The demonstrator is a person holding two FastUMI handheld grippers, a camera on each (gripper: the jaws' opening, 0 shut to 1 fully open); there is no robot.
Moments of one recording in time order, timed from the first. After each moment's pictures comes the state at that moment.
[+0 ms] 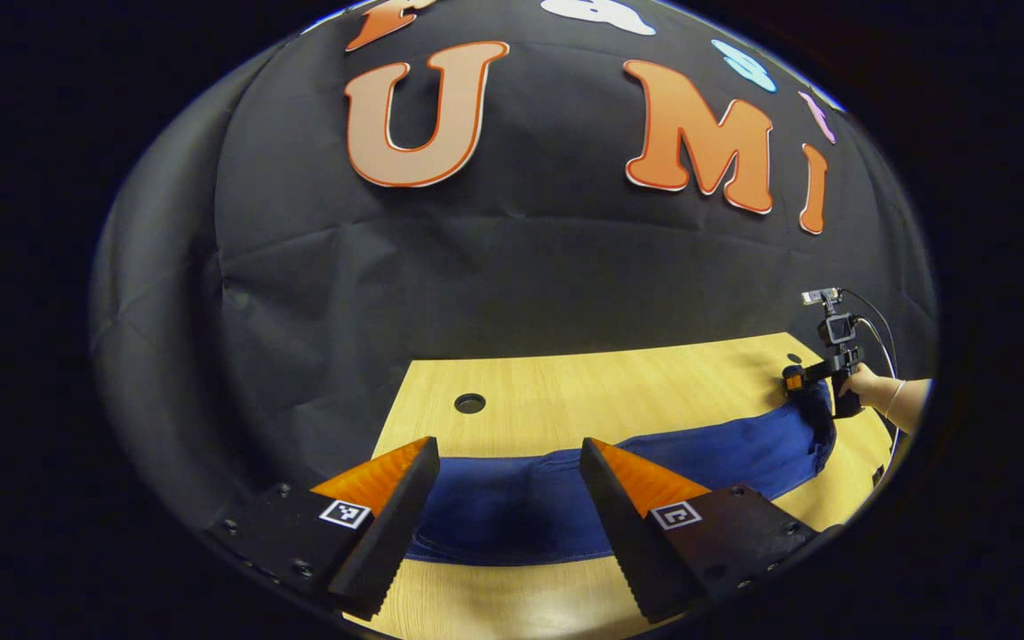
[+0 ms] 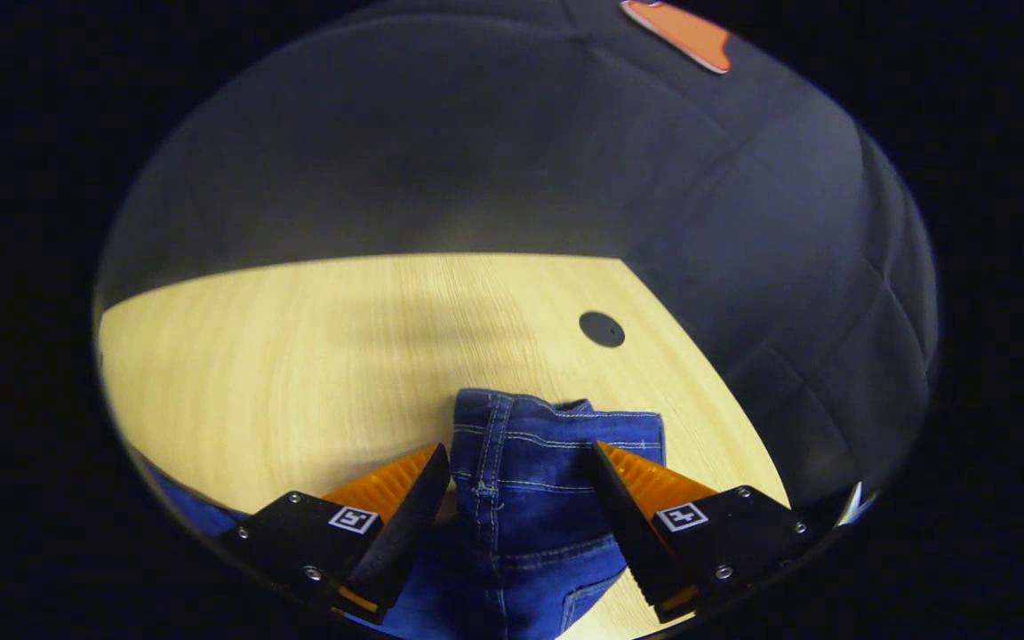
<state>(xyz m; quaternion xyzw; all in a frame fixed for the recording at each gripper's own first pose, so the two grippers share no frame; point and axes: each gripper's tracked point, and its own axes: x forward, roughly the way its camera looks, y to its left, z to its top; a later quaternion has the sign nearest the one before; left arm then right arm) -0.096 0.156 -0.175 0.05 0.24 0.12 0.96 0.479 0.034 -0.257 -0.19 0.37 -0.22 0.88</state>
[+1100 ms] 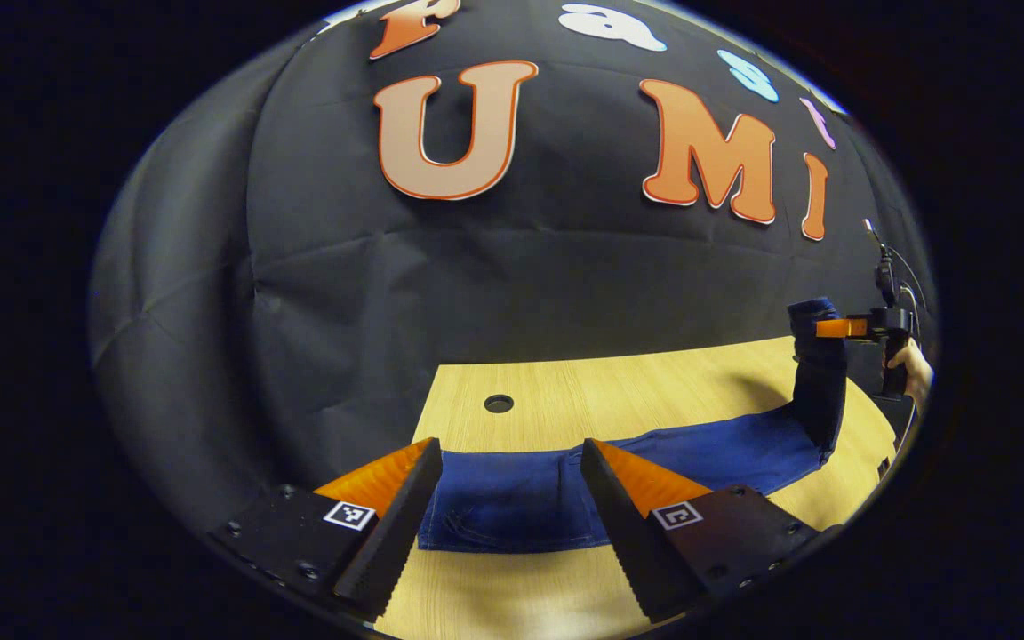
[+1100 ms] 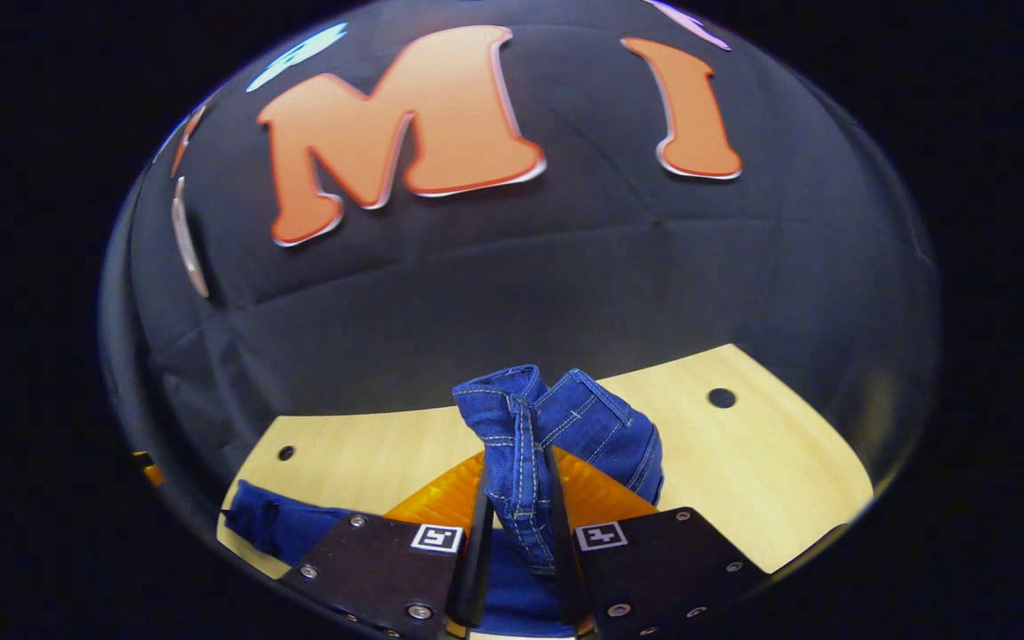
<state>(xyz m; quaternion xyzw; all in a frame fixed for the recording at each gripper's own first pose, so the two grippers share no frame) -0.117 0.176 -0.159 0.05 0.20 0.12 0.97 0.370 0.140 -0.085 -0.02 0.19 0.05 0.98</state>
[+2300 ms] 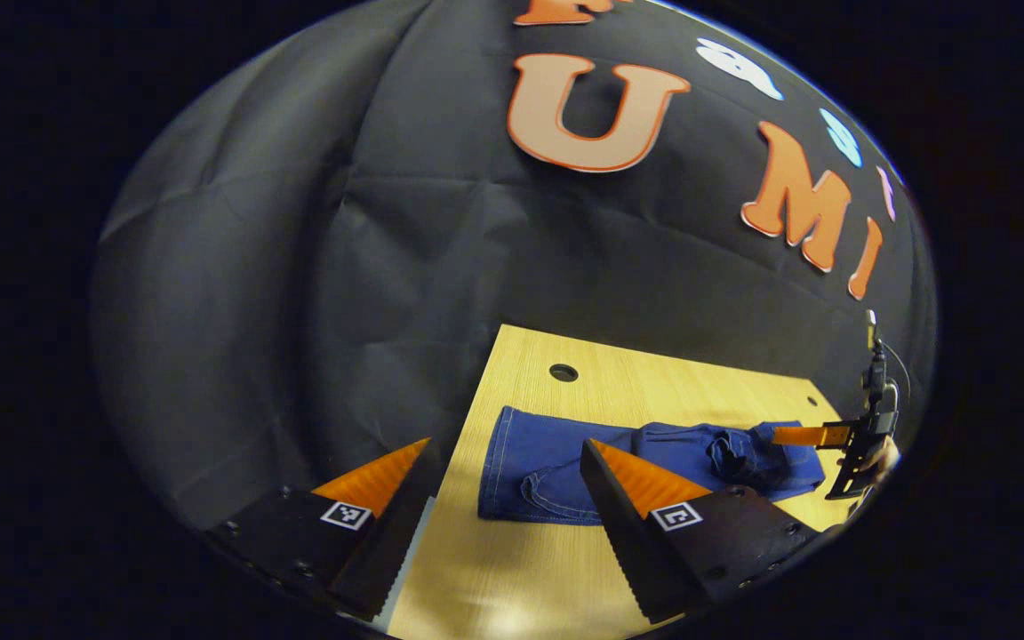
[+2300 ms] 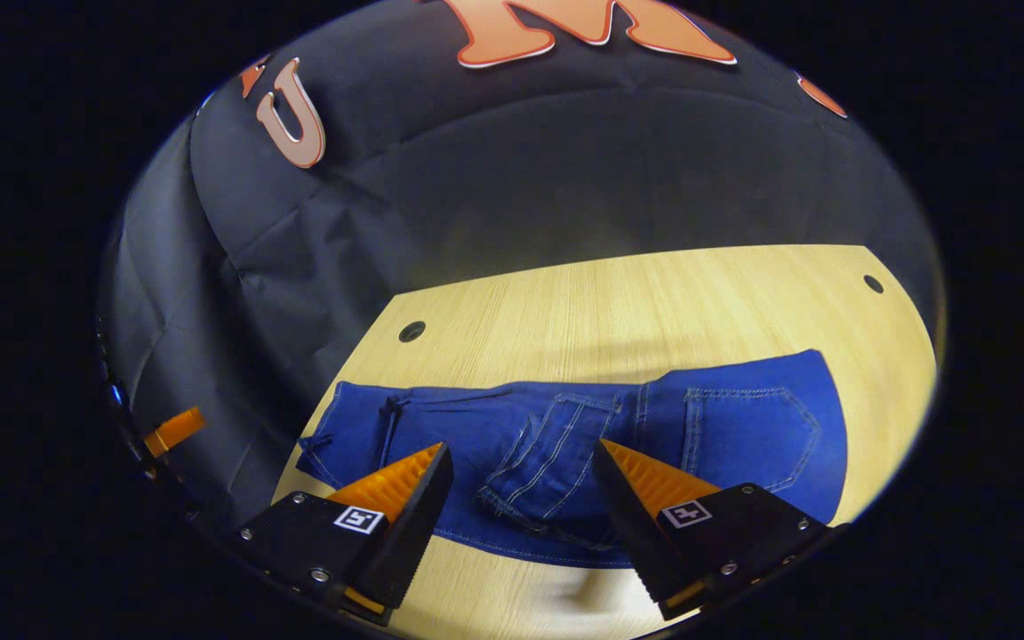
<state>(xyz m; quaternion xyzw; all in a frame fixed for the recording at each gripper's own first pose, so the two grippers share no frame) -0.149 0.222 -0.196 -0.10 0.22 0.17 0.96 0.355 0.158 -0.034 -0.02 0.33 0.15 0.93</state>
